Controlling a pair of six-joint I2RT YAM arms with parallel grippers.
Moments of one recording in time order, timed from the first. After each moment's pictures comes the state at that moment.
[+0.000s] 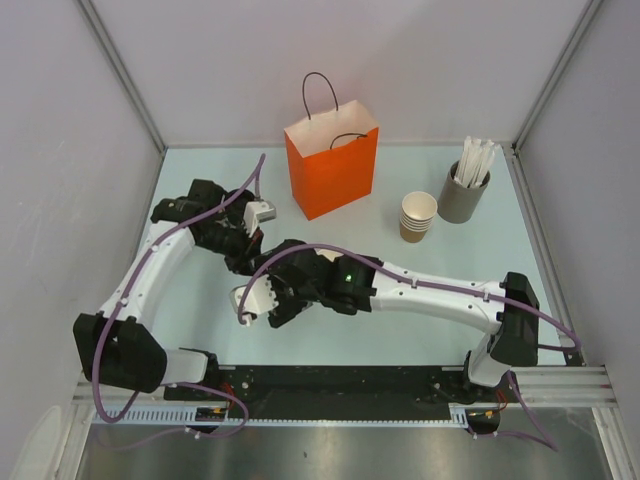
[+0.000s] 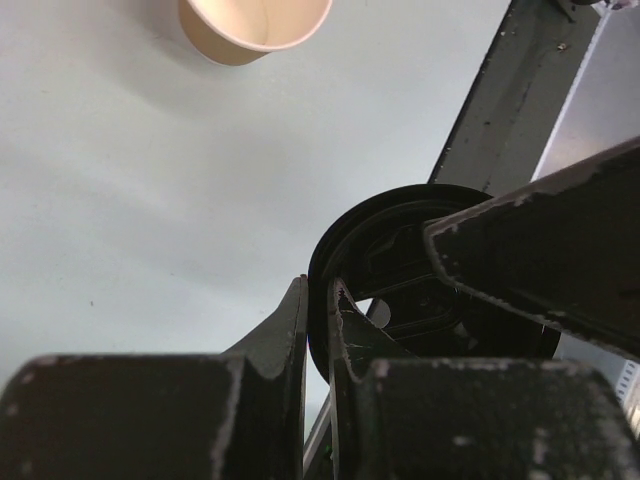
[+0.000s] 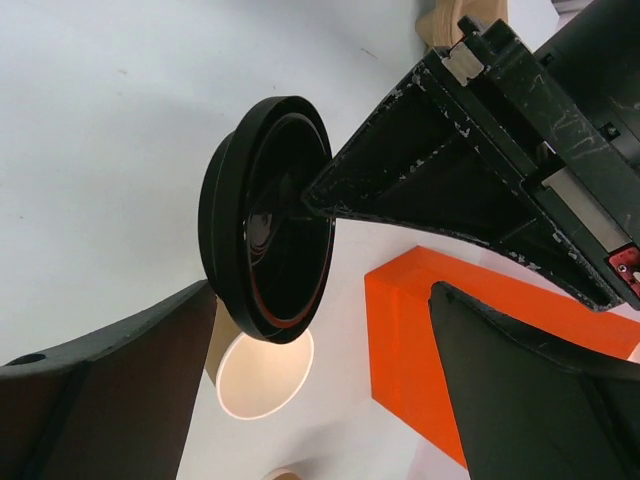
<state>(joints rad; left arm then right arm) -0.17 1.32 1.20 -1.20 0.78 0.63 1.29 1.67 1.55 -0.57 0.13 -0.91</state>
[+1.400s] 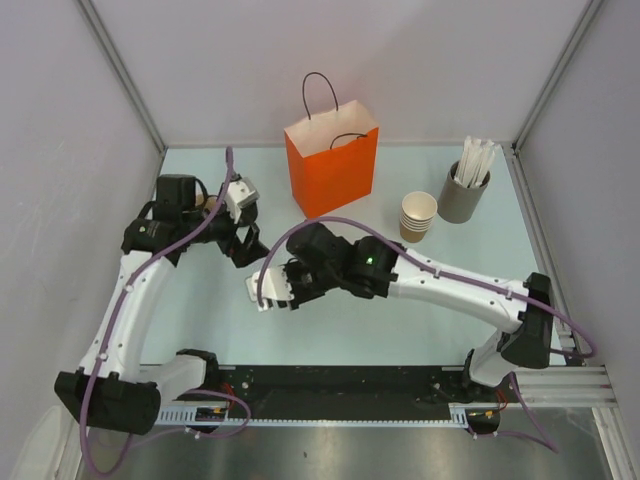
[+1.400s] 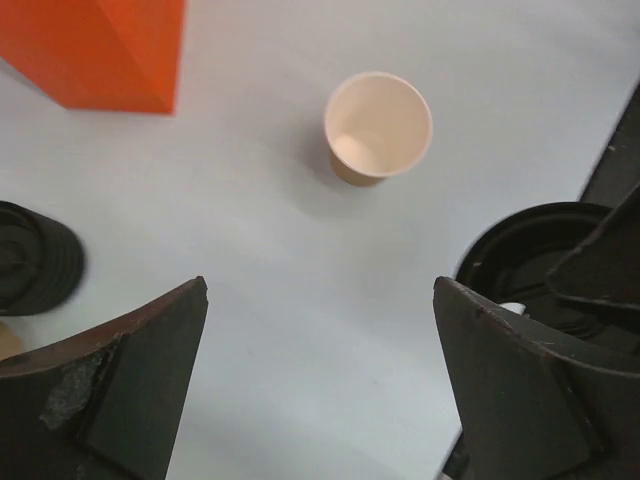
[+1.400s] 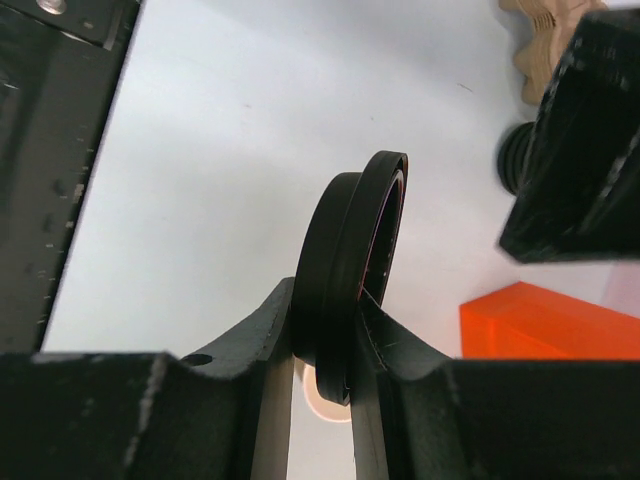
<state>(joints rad) -0.14 1.13 1.20 -0.91 0.74 0.54 1.23 1.62 1.58 -0.71 -0.14 -0.80</state>
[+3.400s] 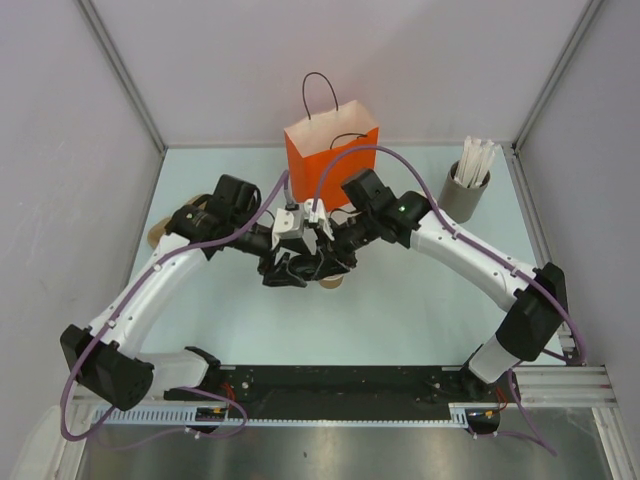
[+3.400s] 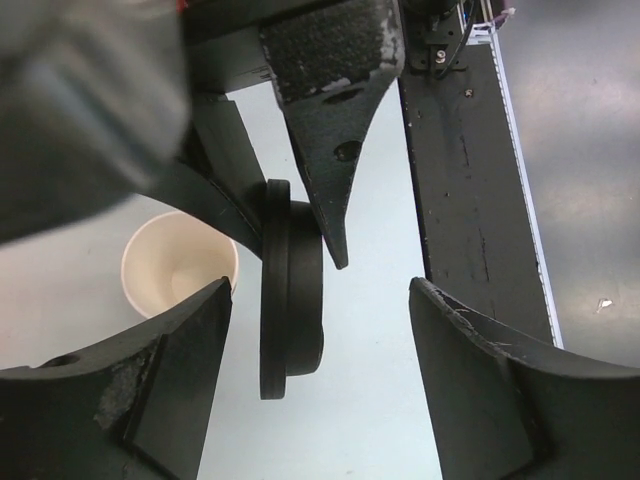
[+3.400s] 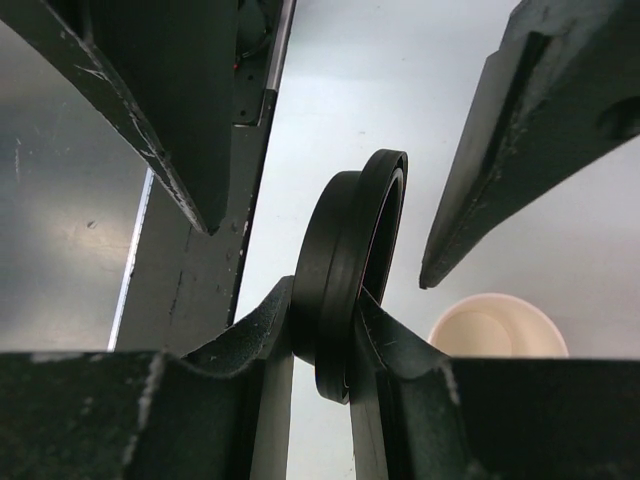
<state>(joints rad) -0.47 1.24 1.26 -0.97 1.01 0.79 0.79 1.59 1.51 -0.76 -0.86 -0.53</state>
